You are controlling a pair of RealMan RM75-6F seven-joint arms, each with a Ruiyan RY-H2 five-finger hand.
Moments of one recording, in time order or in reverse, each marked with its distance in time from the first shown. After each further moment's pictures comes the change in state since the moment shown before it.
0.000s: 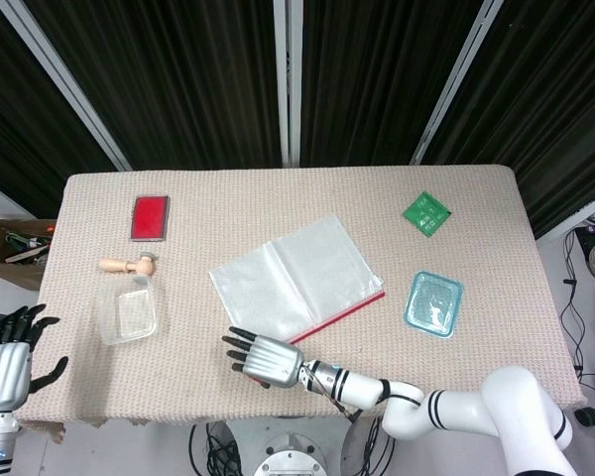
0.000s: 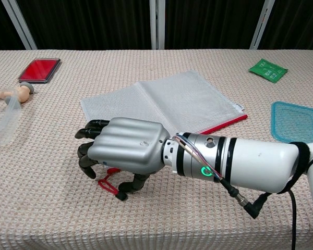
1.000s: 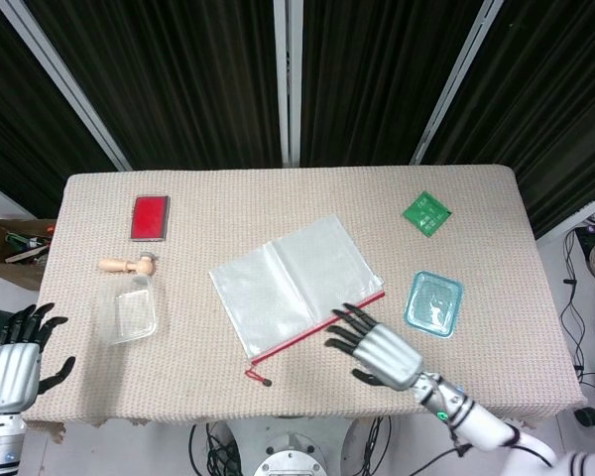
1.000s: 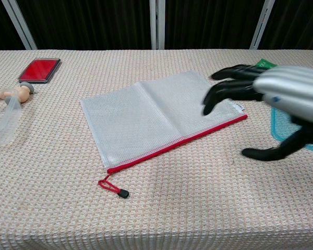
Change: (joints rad) left arm 0.001 0.008 0.008 -0.070 0.037 0.030 0.103; right arm -0.411 0.513 -0.052 -0.474 -0.056 0.230 0.047
